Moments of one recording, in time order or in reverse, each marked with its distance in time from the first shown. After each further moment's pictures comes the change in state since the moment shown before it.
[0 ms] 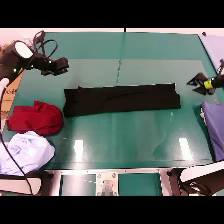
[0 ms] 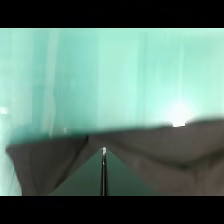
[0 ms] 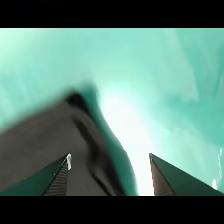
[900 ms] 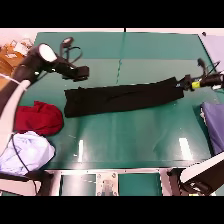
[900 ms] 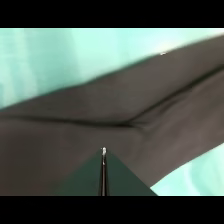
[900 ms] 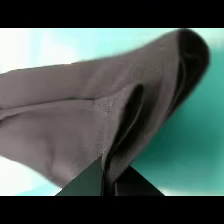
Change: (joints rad) left arm -0.241 -0.073 0.010 -0.070 0.023 0.044; right arm 0.063 -0.117 0.159 0.332 0.294 -0.360
